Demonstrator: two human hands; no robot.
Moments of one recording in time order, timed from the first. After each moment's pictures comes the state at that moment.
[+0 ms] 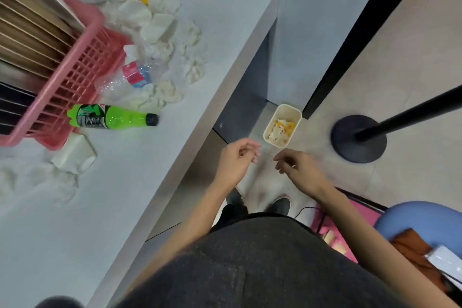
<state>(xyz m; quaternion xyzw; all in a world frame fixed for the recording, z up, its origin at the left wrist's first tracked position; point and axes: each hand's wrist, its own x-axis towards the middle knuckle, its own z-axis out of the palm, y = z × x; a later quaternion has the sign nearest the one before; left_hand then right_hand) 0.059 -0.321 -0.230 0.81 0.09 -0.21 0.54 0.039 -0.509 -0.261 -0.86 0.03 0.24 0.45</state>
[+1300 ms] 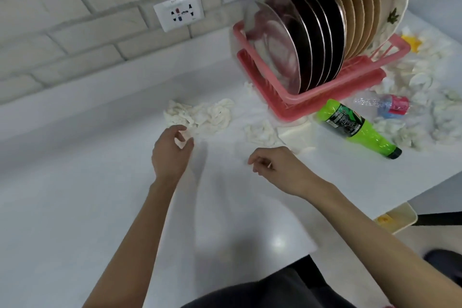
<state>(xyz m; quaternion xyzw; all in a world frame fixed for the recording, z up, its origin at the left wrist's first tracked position) -0.118 0.243 -0.175 0.84 0.41 0.18 0.32 0.008 0.002 -0.149 -0.79 -0.40 0.29 0.36</state>
